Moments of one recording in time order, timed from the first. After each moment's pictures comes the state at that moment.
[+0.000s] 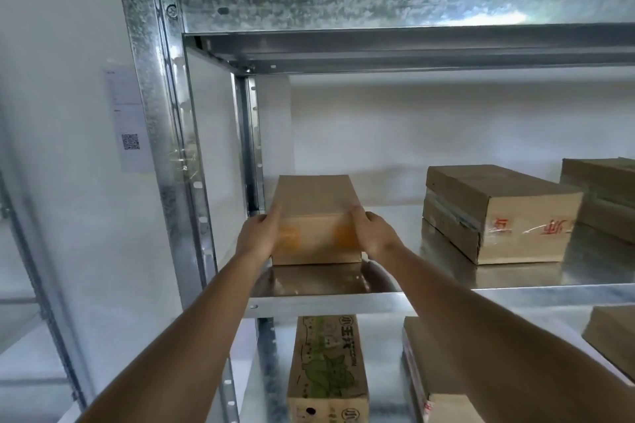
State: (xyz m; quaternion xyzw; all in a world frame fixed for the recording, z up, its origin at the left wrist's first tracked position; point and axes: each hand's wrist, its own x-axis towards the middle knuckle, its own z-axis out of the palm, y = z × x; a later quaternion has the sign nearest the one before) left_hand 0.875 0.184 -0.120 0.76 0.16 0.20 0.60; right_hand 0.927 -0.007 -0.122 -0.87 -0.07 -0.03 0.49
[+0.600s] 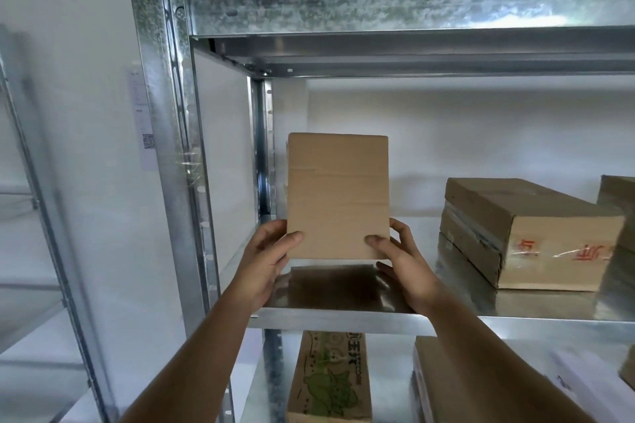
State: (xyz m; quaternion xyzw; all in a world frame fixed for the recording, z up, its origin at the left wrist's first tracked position) left_hand 0.864 0.180 -0.152 0.59 -0.01 0.18 0.79; right_hand 0.934 -0.045 -0.154 -0.65 -0.19 0.05 0.73
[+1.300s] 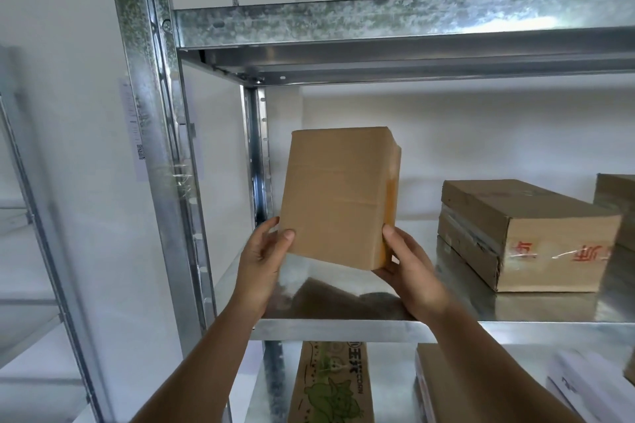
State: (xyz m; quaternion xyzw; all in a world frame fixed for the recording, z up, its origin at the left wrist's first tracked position) left_hand 0.874 0.177 -0.154 0.65 -0.03 0.30 0.70; right_hand 0.932 -0.054 -0.152 -0.56 -0.18 0.07 0.80
